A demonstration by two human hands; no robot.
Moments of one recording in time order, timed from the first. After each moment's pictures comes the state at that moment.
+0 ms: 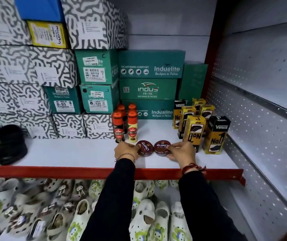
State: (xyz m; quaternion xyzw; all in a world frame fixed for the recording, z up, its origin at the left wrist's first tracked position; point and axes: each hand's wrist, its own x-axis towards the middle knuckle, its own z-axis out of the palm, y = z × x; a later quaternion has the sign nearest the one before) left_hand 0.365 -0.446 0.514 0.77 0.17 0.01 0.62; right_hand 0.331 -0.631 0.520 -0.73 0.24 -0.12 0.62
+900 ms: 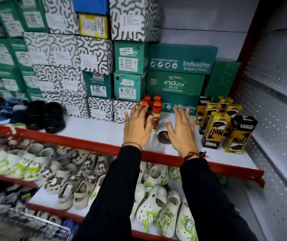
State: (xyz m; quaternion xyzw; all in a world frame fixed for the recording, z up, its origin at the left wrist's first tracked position) left_hand 0.298 -0.404 0.570 0.91 -0.04 0.28 0.30; right_hand 0.304 -0.565 0.566 -0.93 -0.07 -0.25 0.26
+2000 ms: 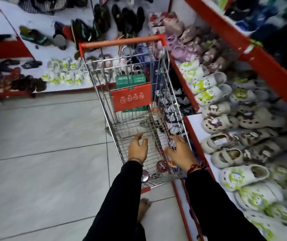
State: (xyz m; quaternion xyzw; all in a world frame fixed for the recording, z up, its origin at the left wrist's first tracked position) left_hand -0.030 -0.091 0.282 0.52 0.63 0.24 0.53; right_hand 0.127 -0.149 0.297 -0.80 -0.52 0.27 0.14
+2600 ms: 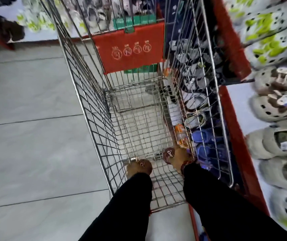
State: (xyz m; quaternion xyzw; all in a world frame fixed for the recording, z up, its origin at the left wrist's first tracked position) left_hand 0.003 -0.098 0.019 0.31 0.81 -0.07 0.48; right_hand 0.152 -0.090 0.039 -0.81 -0.40 0.42 -0.08
